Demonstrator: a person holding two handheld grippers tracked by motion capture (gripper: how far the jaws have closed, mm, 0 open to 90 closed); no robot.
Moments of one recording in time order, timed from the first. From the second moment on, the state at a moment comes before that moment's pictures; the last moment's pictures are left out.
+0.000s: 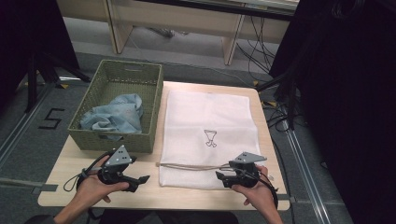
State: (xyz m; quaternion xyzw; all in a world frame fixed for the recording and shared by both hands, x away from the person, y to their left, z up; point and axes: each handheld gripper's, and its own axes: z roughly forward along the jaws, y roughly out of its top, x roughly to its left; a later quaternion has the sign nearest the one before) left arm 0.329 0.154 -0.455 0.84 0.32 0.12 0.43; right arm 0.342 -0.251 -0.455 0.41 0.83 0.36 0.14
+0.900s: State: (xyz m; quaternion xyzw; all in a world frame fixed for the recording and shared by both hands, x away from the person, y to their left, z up) left arm 0.331 0.155 -0.453 0.84 0.32 0.13 0.43; right arm 0.359 -0.262 -0.461 0.39 0.85 0.29 0.22
